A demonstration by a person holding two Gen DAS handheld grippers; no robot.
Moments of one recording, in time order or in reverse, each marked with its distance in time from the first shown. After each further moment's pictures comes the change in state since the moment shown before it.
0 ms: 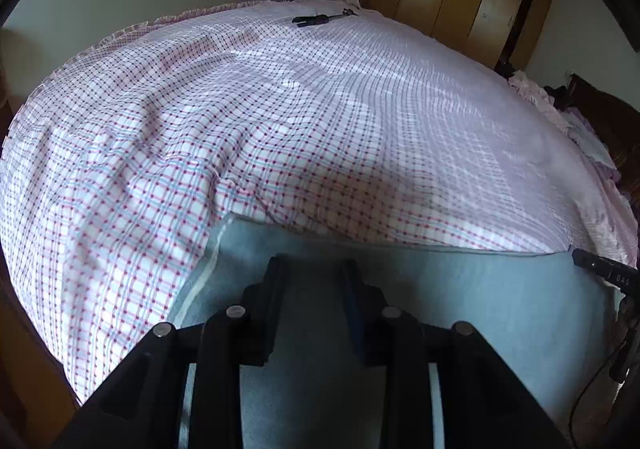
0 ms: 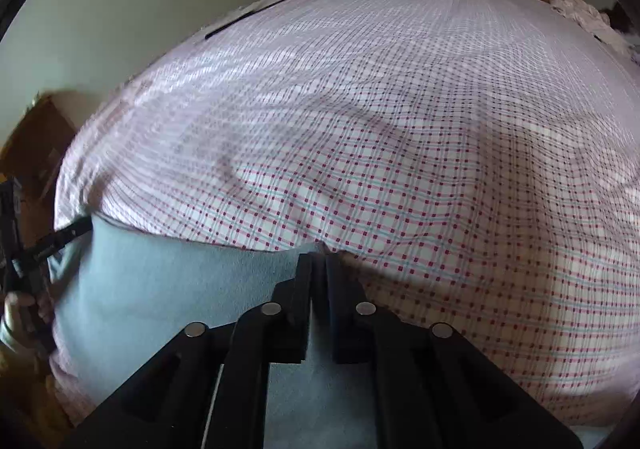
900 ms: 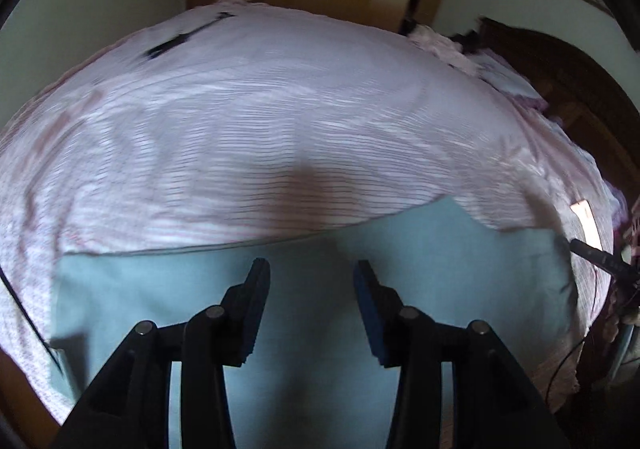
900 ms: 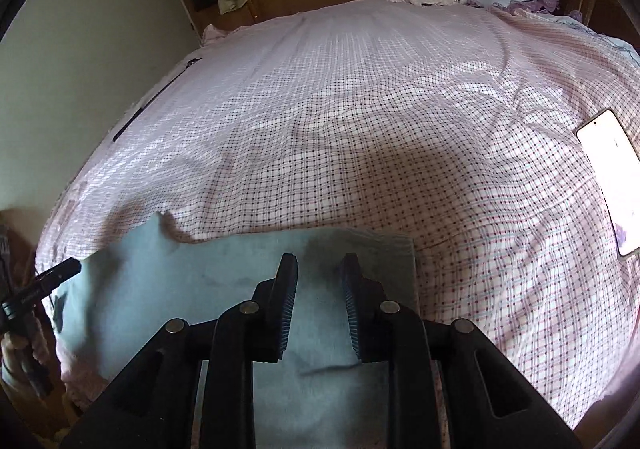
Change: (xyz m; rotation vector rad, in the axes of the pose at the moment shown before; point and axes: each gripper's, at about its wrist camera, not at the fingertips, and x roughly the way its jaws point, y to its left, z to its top) left arm -0.053 -0.160 0.000 0.272 0.047 -0.225; right arm -0.176 -0.110 -0.106 0.344 -0.181 -0.252
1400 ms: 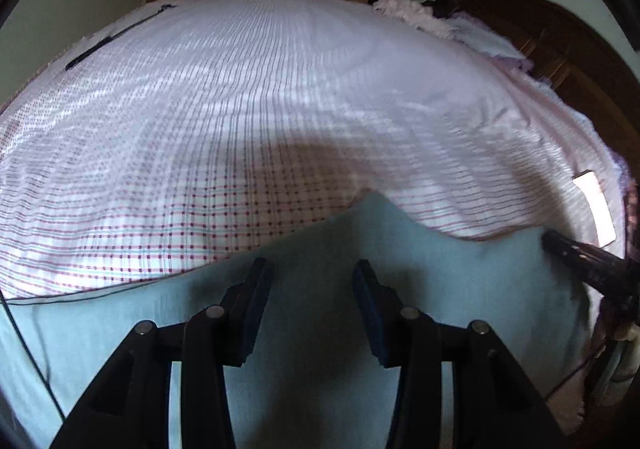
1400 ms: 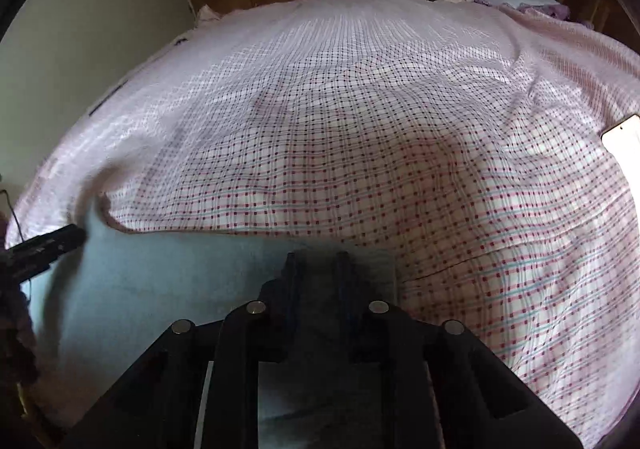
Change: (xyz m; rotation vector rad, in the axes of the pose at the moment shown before) left arm 0.097 -0.087 0.022 0.091 0.066 -0.017; right arm 0.060 -0.026 -0.003 -0.062 0.017 -0.045
